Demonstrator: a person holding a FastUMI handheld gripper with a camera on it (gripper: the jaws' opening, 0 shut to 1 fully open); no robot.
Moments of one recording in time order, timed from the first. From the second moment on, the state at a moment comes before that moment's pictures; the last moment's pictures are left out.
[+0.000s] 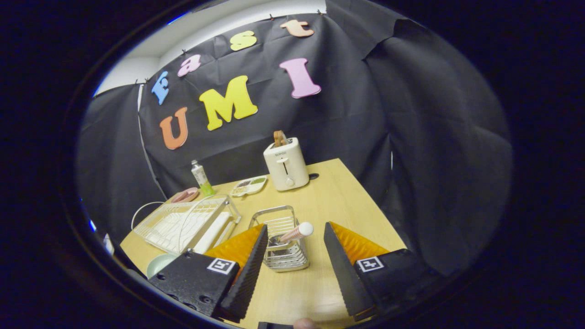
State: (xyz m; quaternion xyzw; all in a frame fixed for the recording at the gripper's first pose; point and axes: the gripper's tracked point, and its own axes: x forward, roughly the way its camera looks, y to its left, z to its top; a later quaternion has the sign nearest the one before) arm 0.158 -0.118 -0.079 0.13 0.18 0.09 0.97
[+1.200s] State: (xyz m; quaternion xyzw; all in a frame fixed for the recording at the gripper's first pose) arm 0.107 -0.068 0.053 0.07 0.10 0.10 0.99
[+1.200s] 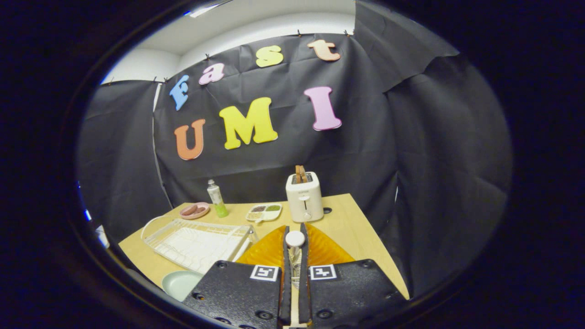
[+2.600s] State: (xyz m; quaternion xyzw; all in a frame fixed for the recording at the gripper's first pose) arm -0.004 0.201 -0.071 0.02 0.29 0.31 0.91
